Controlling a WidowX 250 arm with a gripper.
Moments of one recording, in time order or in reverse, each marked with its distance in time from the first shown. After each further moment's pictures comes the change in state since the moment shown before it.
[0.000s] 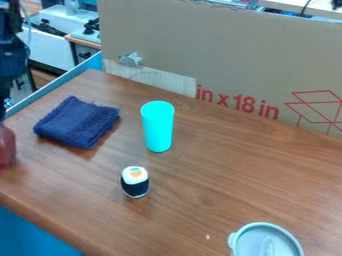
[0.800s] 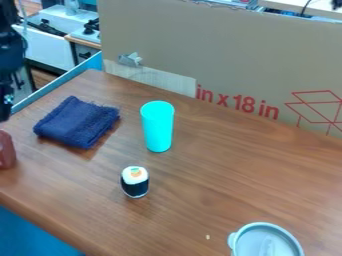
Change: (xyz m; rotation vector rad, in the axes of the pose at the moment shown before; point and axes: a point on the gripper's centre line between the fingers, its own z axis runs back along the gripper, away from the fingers) arm -0.005 -0.007 0.013 0.026 -0.074 0.056
